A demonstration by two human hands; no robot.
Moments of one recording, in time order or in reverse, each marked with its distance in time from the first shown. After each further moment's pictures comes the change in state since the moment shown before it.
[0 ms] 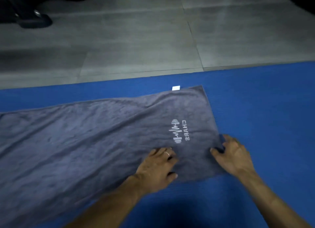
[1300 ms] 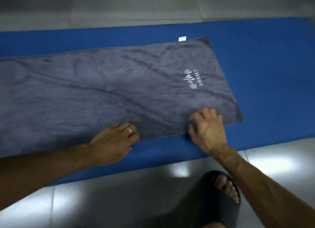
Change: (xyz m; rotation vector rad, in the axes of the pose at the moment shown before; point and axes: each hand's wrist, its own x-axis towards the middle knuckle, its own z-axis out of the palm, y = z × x) left_hand -0.183 -0.046 -0.025 0.199 -0.104 0.223; right_hand -0.147 -0.021 0.064 -0.261 0.345 -0.525
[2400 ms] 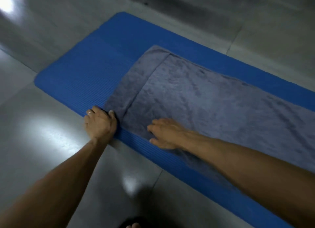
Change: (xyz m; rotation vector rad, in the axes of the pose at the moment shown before) left_hand -0.330 -0.107 0.063 -0.428 0.382 -2.100; right_hand 0.051 -0.457 0.063 -0.135 -0.636 -1.237
